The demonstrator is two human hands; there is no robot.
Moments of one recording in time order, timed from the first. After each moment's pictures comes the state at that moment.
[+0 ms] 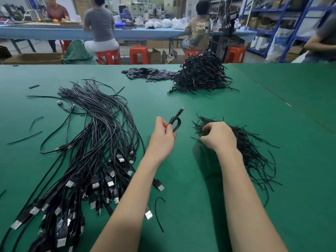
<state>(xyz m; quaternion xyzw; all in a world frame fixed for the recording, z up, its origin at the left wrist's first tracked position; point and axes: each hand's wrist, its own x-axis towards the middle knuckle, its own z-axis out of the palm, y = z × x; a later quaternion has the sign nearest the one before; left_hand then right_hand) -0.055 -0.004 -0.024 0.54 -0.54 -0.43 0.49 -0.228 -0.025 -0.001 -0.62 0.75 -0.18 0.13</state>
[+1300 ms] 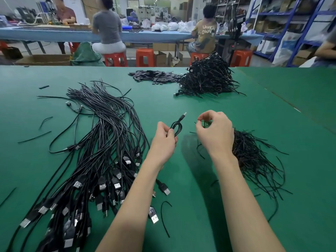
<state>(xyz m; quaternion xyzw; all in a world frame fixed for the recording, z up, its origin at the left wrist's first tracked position) -0.045 -0.008 -0.027 0.56 -0.50 -0.43 0.50 -0.192 -0.019 0.007 -0.61 0.66 -0.43 0.06</state>
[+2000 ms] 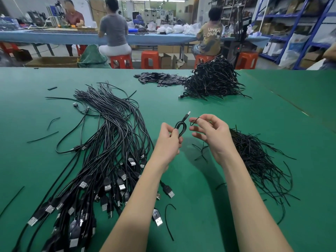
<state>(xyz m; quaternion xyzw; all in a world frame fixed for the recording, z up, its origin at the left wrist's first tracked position) -0.043 -0.007 -0.020 0.55 -0.47 -0.47 0.51 -0.185 -0.017 0.010 -0.45 0.41 -0.59 0.53</state>
